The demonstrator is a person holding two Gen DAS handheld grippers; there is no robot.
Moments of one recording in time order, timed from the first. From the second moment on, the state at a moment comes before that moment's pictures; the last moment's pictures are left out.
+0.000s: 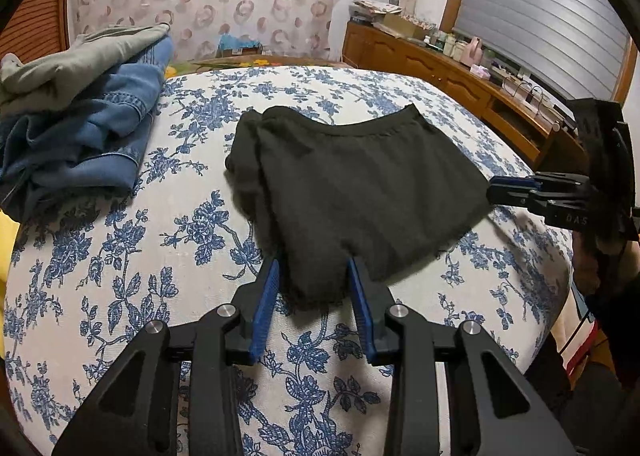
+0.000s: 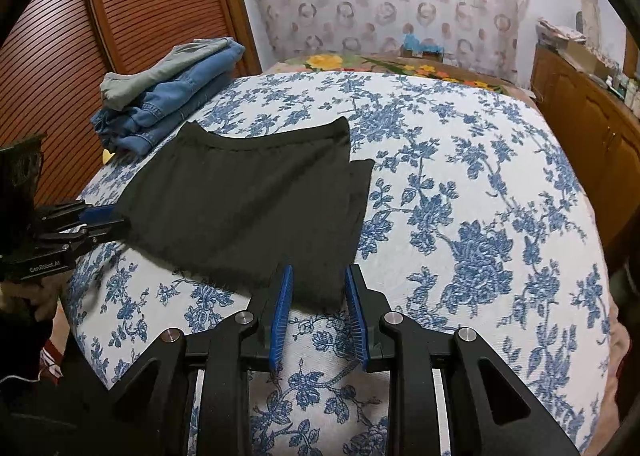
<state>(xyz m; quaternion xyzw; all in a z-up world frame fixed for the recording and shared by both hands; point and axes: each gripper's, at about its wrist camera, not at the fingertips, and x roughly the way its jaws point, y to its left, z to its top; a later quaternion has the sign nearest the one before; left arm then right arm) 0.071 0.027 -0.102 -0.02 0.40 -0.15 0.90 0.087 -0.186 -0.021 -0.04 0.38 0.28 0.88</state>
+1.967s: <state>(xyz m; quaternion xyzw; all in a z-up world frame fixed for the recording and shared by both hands) 0.029 0.038 -0.091 -0.03 0.40 -0.14 0.91 0.018 -0.207 -0.008 -0.04 0.36 0.25 0.90</state>
